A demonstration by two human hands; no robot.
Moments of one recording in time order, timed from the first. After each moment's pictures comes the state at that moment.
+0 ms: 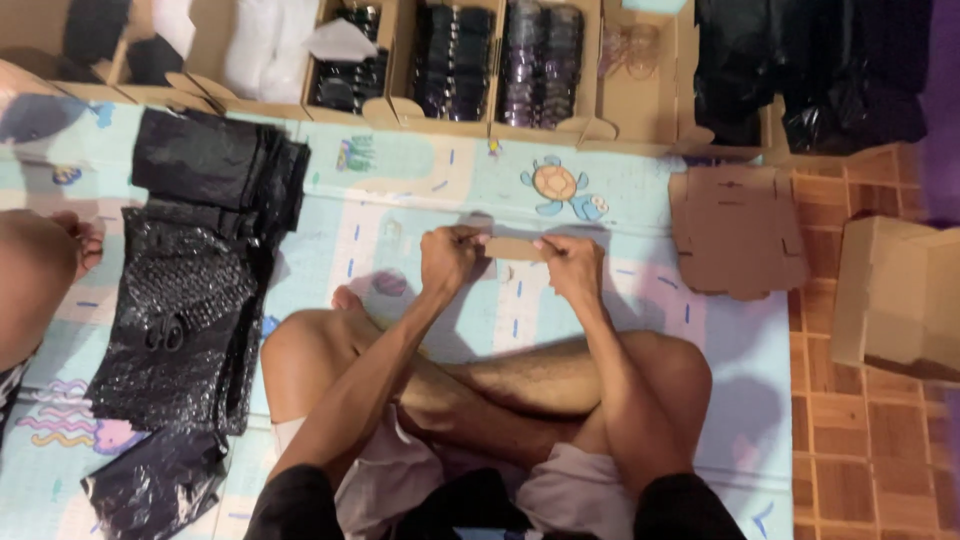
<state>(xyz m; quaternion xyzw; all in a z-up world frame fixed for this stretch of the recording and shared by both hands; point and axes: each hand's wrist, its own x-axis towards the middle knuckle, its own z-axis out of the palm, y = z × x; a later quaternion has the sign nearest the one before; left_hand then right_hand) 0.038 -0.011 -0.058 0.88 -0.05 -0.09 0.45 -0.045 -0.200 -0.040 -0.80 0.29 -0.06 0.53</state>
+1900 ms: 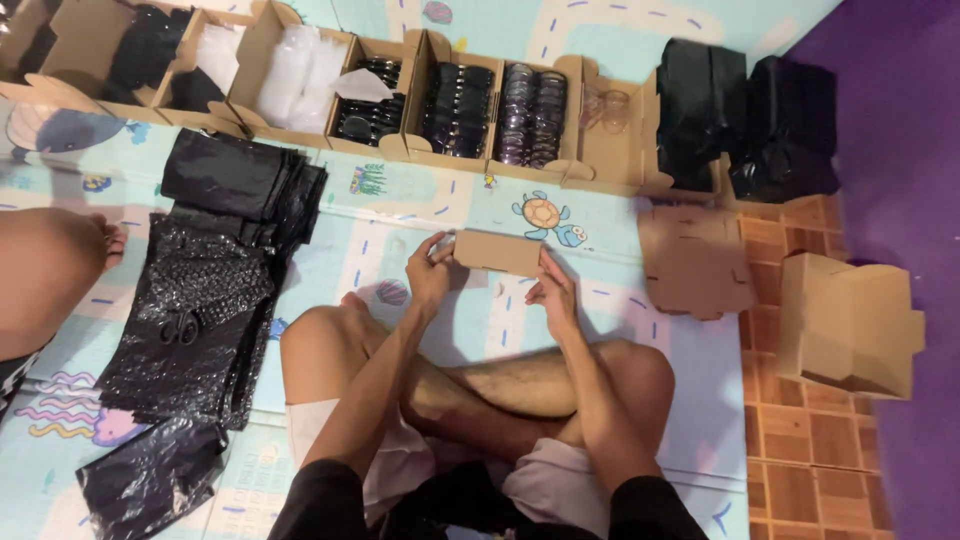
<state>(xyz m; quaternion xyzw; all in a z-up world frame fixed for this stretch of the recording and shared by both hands) 0.028 0.019 -0.061 0.75 0.08 -0.10 0.65 -0.064 -0.208 -0.113 -0.60 0.25 -0.08 0.76</state>
